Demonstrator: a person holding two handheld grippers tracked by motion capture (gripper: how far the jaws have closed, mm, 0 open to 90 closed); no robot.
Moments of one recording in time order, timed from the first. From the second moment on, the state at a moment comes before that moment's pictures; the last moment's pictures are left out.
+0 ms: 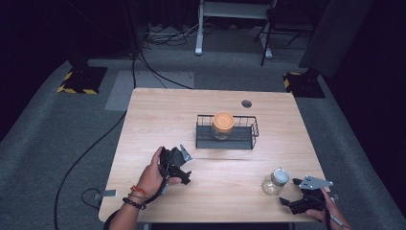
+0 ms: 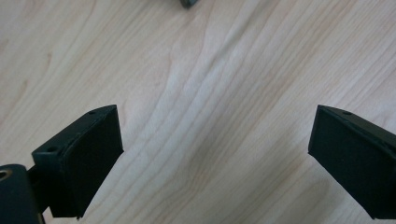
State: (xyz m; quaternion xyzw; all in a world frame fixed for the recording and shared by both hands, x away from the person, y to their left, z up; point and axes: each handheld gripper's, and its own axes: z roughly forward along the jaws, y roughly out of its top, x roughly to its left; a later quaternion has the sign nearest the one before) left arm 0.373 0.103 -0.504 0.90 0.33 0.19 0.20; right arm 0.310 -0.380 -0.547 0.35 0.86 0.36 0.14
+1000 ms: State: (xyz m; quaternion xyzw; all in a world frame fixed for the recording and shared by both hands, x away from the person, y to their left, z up) left arm 0.318 0.169 -0.546 0.84 0.40 0.15 0.33; right arm 0.310 -0.379 -0.547 0.35 0.86 0.35 0.14
